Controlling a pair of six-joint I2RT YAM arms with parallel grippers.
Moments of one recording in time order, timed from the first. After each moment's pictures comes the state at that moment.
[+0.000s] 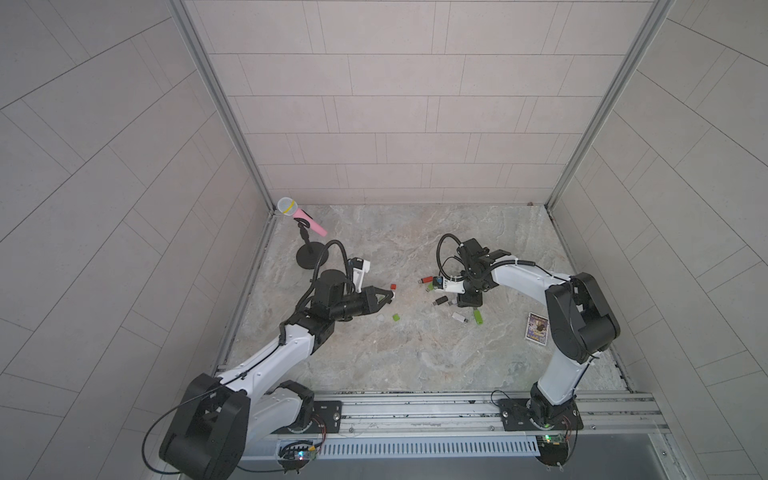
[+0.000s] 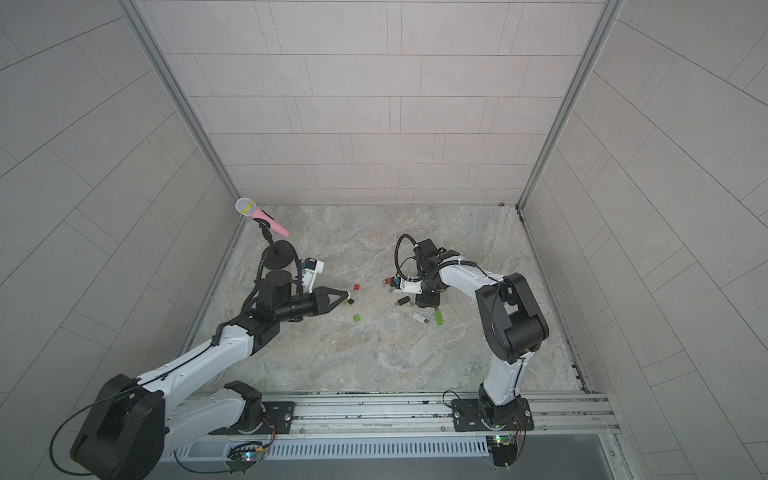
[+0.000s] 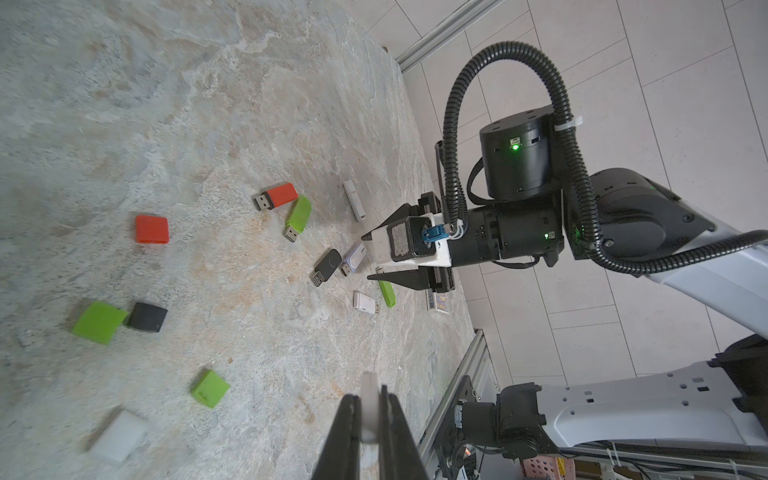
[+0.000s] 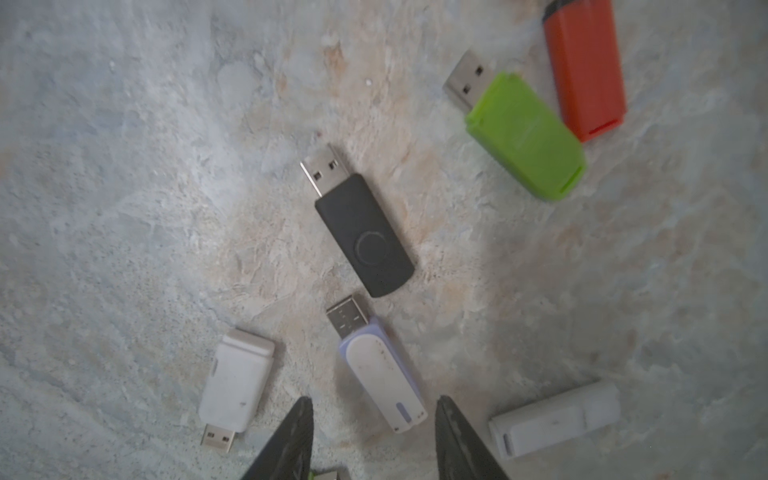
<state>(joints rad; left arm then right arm) -0.40 1.11 0.49 0.15 0.64 -0.73 0.37 1.78 1.15 -0.73 -0.14 -1.02</state>
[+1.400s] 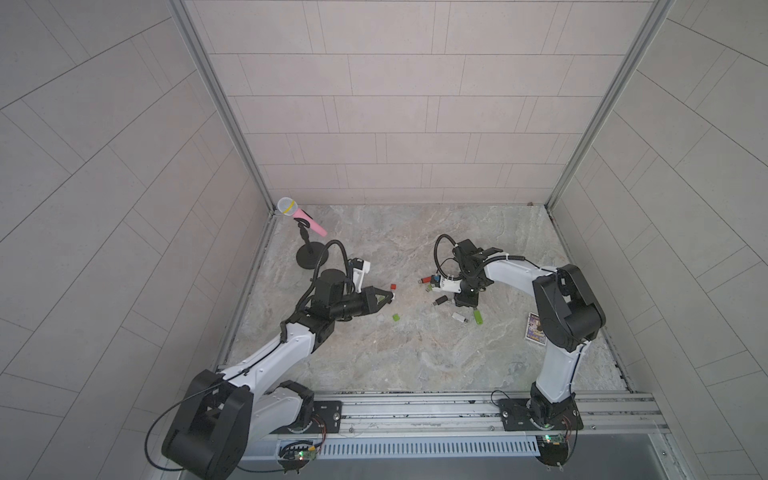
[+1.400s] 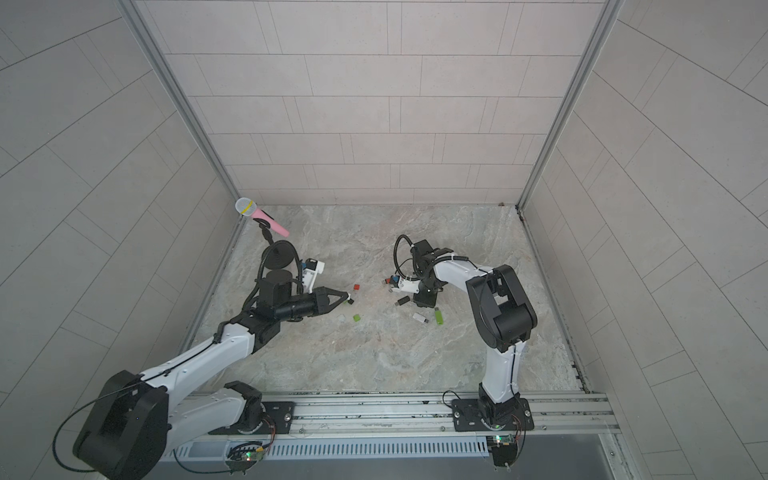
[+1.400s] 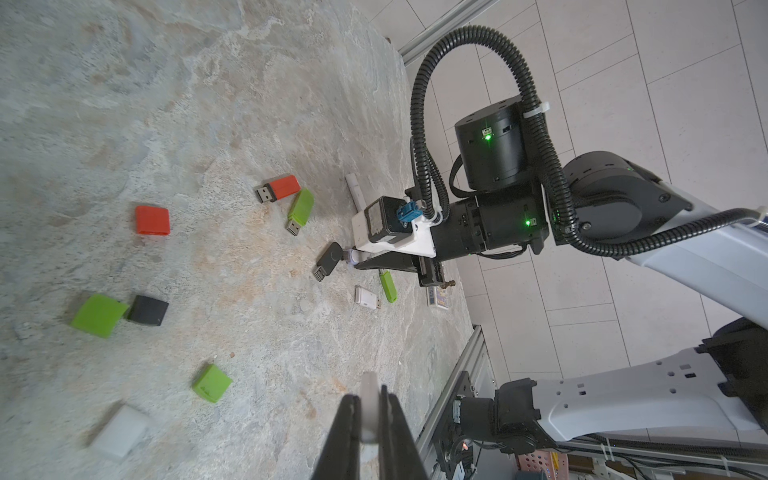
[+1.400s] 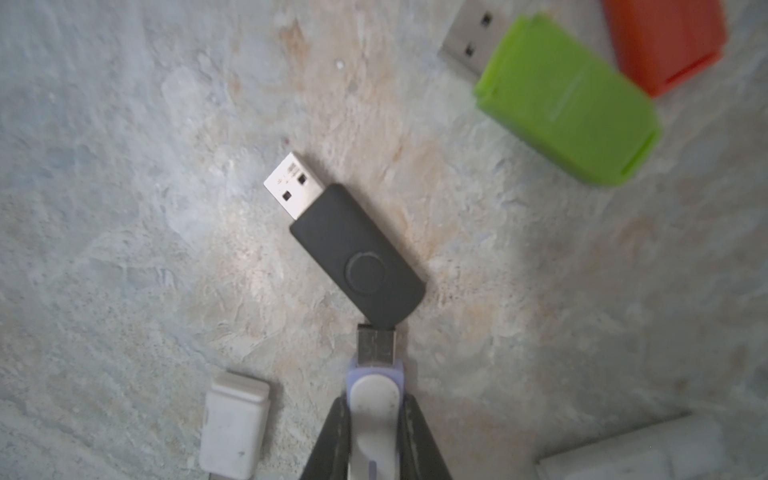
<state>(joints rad) -0.39 1.13 0.49 0.15 0.66 -0.73 0.37 1.87 1.20 -0.77 -0.15 -0.89</state>
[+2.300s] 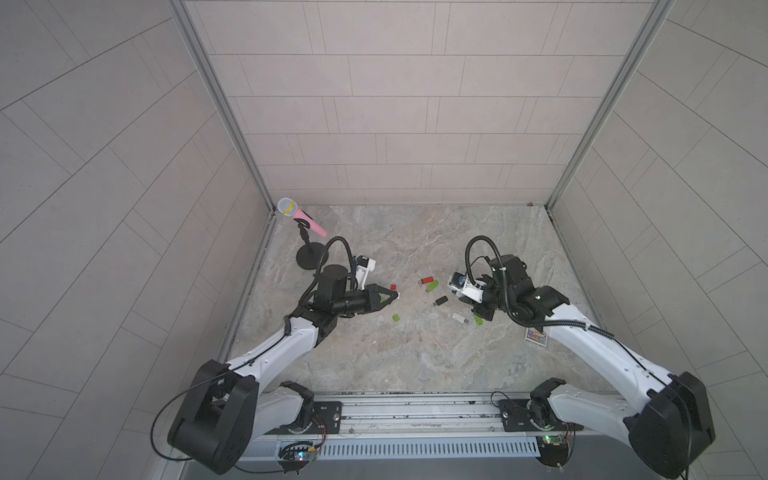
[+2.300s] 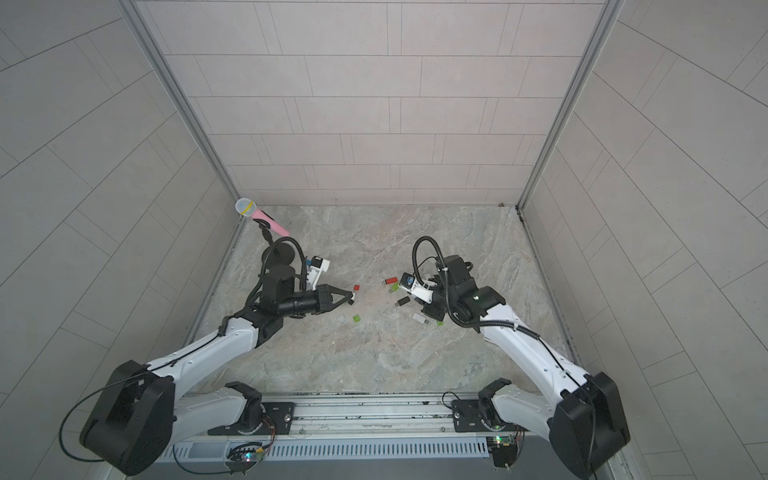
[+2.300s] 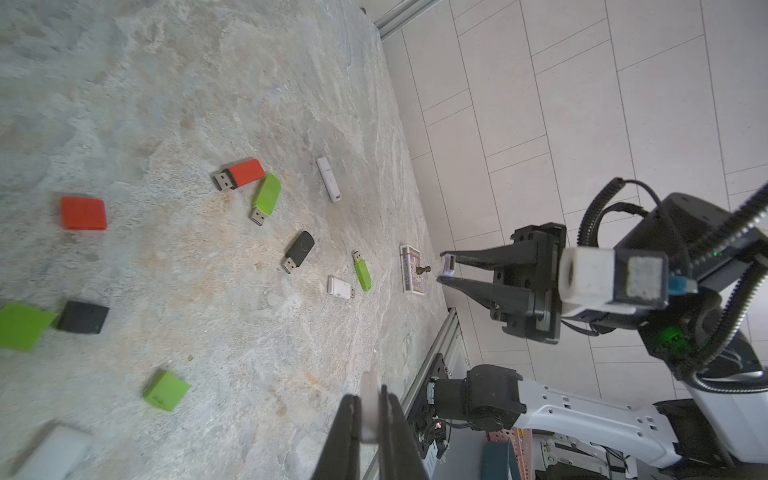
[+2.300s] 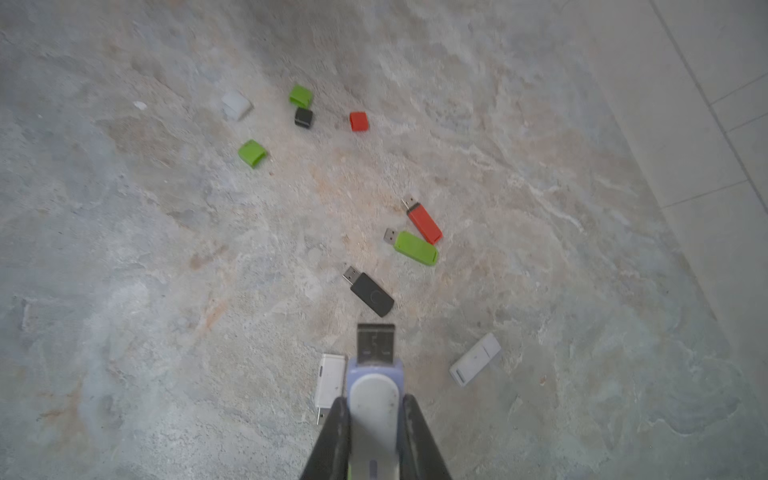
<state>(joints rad) -0.39 1.19 0.54 0.18 0.77 -0.77 0.45 1.07 0.79 -0.51 -0.27 -0.68</state>
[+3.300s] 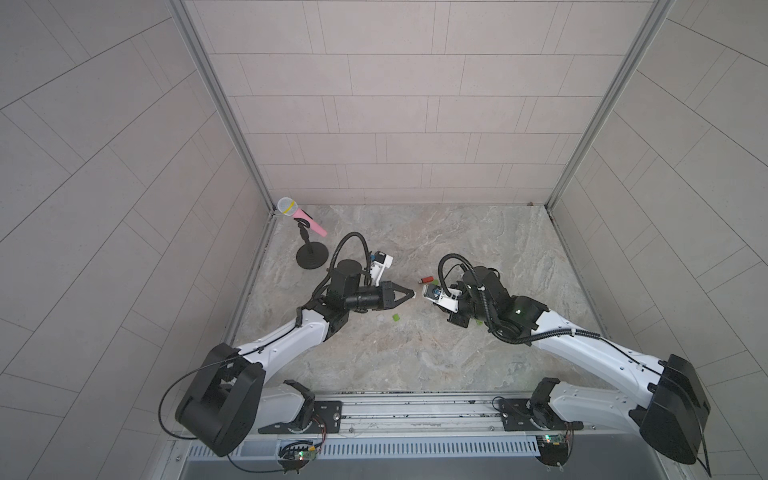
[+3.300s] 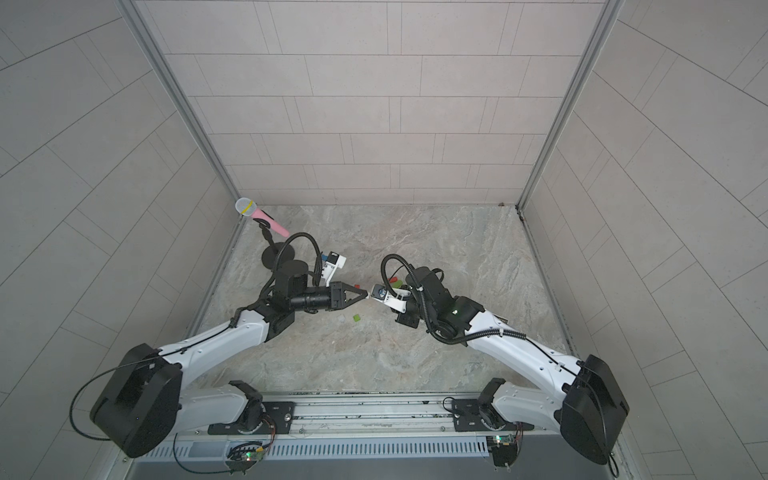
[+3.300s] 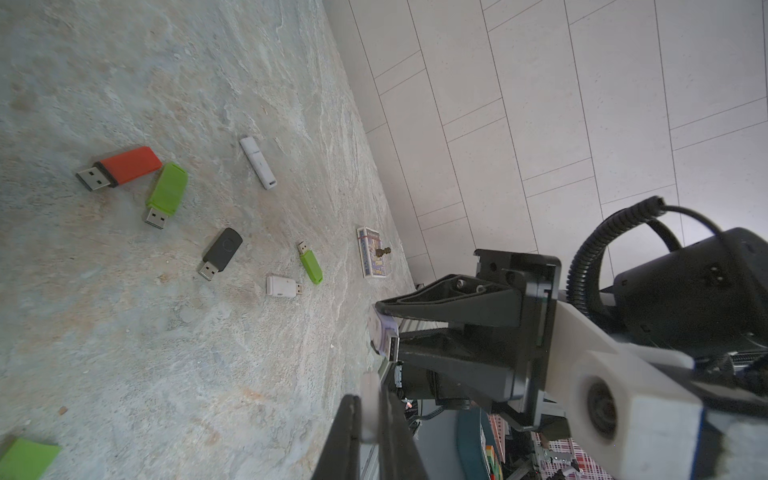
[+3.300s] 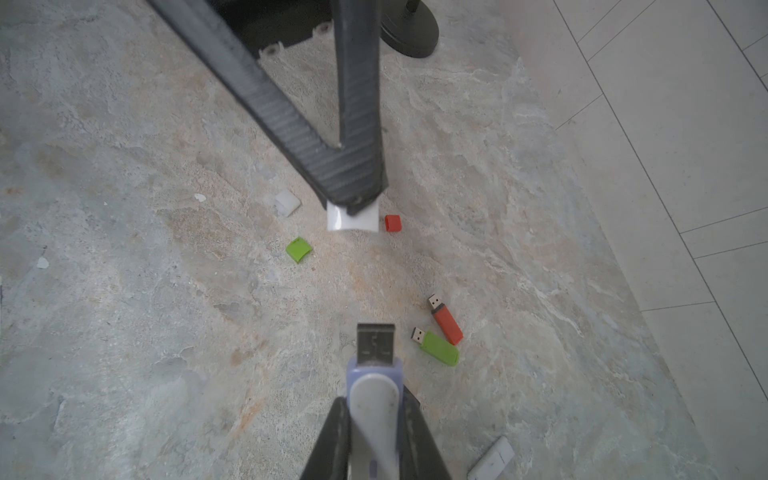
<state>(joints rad) -0.51 1.27 0.62 0.26 0.79 -0.81 0.73 1.16 0.81 -0.33 -0.08 -0.56</state>
